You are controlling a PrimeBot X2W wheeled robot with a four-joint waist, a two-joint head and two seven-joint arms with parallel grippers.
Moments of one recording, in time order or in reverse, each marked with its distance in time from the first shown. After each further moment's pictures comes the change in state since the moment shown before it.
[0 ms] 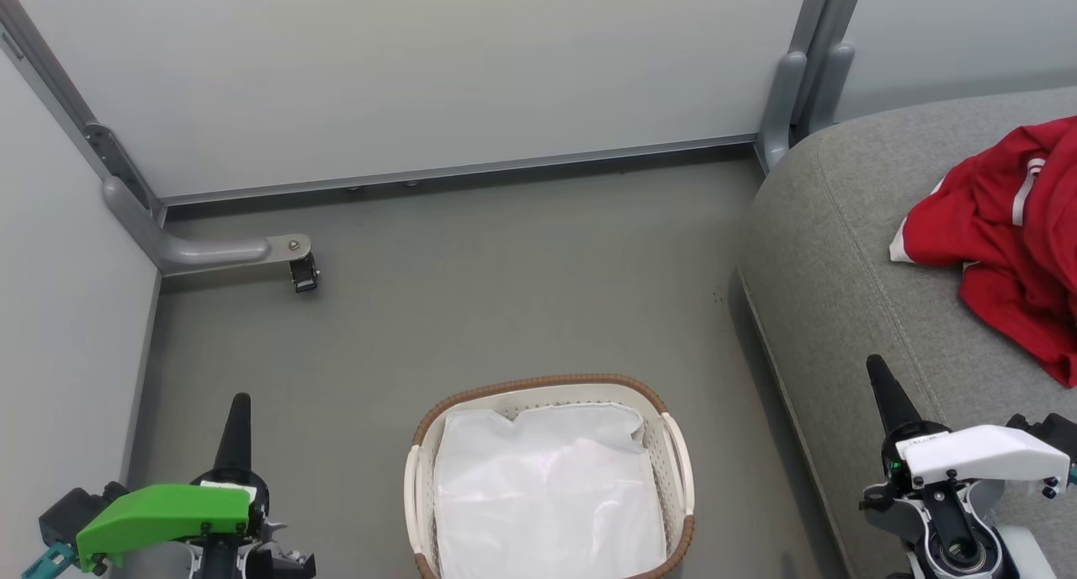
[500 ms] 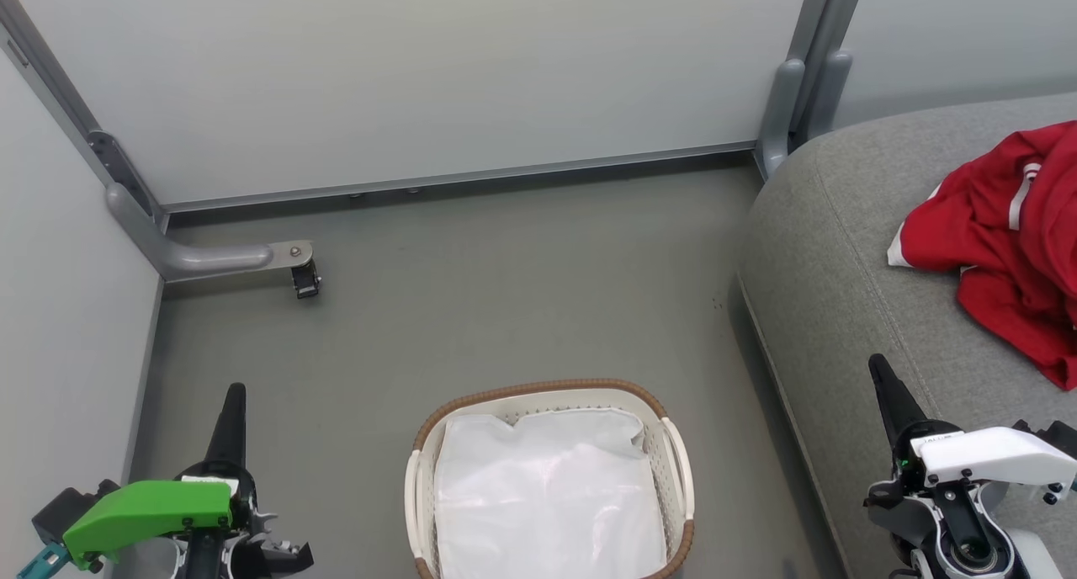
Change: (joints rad) left arm -0.010 0.001 0.018 -0.009 -0.119 -0.013 0.032; right arm 0.006 0.004 -0.017 -0.013 0.118 0.000 0.031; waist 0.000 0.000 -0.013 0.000
